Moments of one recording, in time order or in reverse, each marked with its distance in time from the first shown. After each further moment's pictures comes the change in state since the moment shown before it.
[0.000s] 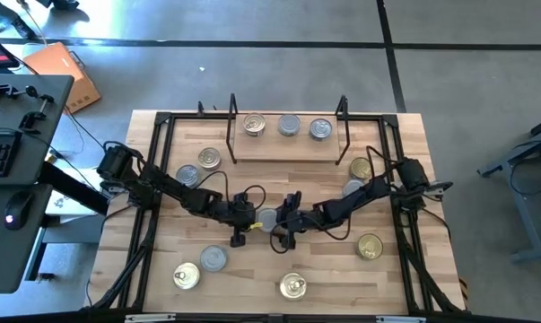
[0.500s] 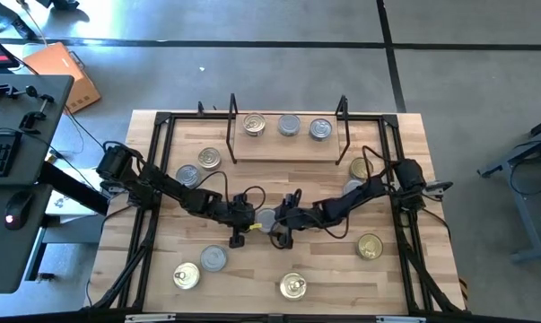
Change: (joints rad) left arm -0.001 0.000 -0.001 -0.009 0.005 0.000; right arm -0.031 0.034 -0.011 0.099 -0.052 0.068
